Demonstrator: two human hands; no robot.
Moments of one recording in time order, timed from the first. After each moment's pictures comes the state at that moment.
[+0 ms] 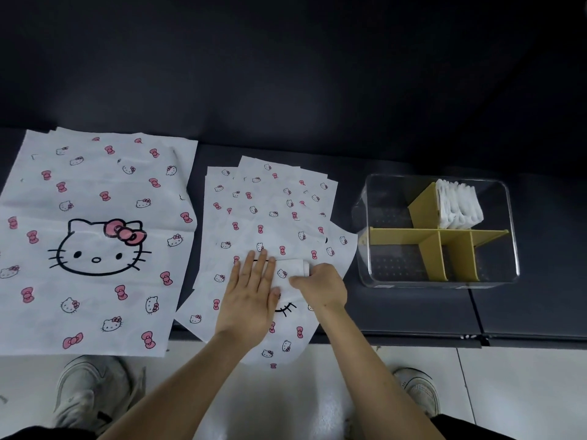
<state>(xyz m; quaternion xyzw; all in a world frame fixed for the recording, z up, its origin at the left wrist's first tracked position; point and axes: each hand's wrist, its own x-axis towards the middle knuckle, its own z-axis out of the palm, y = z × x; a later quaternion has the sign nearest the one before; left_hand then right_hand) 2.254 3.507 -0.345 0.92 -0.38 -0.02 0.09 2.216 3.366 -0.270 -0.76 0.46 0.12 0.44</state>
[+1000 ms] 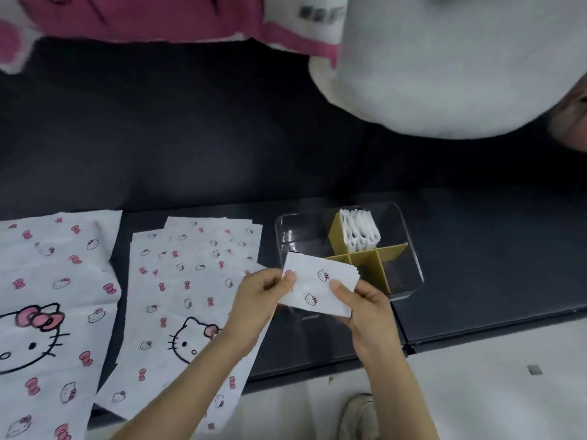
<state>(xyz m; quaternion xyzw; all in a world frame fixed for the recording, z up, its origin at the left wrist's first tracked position) 2.221 3.366 -0.188 0.71 -0.19 -0.32 0.60 2.106 3.258 -0.171 -0.45 0.45 -0.21 0.74</state>
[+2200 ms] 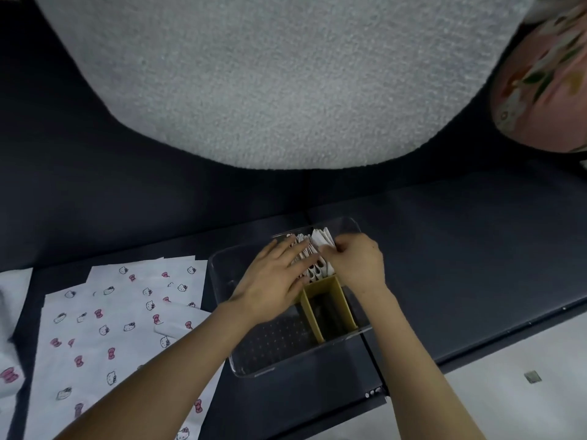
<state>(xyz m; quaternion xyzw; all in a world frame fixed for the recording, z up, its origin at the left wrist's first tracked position) 2.265 3.213 -0.237 0.73 -0.67 0.03 0.11 2.144 3.095 -0.192 -0.83 0.44 -0.16 0.29</state>
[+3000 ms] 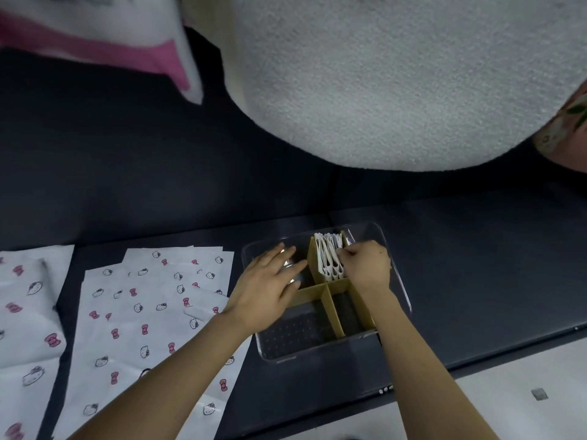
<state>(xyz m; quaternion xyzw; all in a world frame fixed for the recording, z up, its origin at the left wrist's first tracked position) 2.275 3.275 -0.232 0.78 -0.60 0.02 0.18 2.165 3.107 -0.212 -0.82 0.49 -0.13 0.28</state>
